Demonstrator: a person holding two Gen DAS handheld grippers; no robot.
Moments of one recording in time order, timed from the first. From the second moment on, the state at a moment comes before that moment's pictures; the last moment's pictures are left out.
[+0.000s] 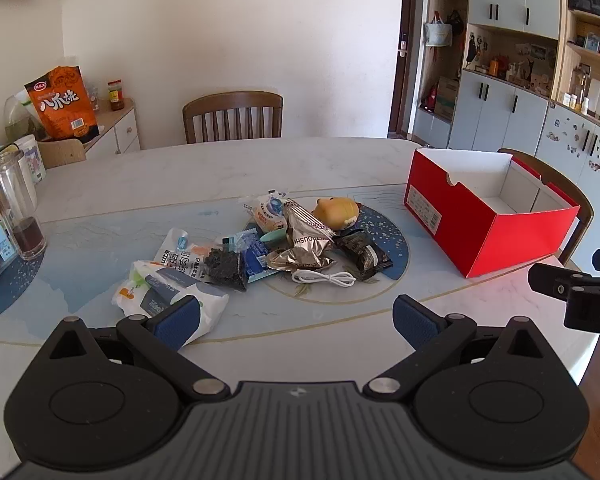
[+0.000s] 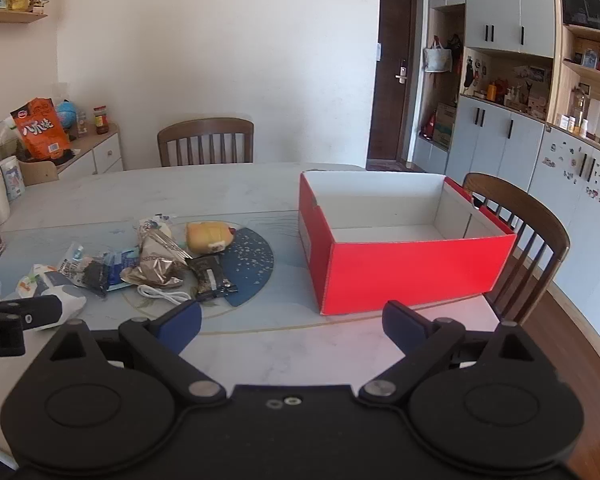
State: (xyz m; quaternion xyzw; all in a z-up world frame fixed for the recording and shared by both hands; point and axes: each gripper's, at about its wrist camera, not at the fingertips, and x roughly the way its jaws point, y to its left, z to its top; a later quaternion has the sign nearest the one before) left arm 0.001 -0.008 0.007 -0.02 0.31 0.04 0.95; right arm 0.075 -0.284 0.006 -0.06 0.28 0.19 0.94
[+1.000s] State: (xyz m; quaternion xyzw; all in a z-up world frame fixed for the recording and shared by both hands) left arm 0.067 0.091 -0.036 0.00 0.33 0.07 0.94; right arm 0.135 -0.185 -0.015 -0.08 0.30 0.27 0.91
